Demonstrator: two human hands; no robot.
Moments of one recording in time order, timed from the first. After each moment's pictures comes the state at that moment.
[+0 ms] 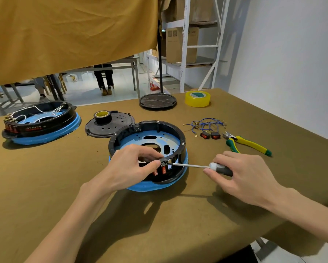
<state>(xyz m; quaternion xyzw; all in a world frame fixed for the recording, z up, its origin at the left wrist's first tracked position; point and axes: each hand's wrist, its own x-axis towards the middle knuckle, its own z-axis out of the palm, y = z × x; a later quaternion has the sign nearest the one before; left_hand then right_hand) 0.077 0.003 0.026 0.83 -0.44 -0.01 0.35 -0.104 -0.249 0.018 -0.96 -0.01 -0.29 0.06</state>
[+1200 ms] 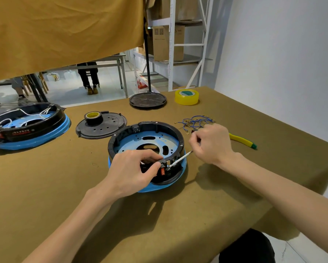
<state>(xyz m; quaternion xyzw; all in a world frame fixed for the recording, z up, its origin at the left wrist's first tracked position) 0.060 0.003 0.022 0.80 -0.48 0.07 0.34 -0.018 -0.257 0.020 -0.92 0.06 -0.40 -0.02</state>
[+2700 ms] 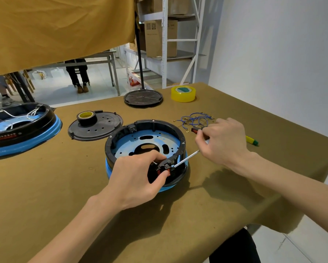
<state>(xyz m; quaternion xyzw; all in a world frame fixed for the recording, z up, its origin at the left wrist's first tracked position) 0.062 0.004 0.014 0.79 -0.52 0.12 0.29 -0.034 -0.246 0.035 -0.90 0.11 -0.40 -0.15</state>
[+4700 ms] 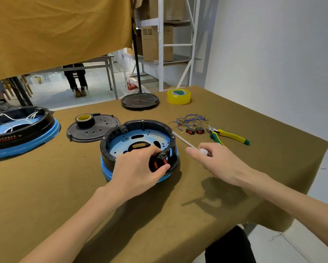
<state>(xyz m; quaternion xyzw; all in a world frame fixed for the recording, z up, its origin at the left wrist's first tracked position) 0.064 -0.018 0.010 0.82 -0.48 0.16 0.25 -0.085 -0.222 0.030 -0.91 0.17 -0.14 0.35</state>
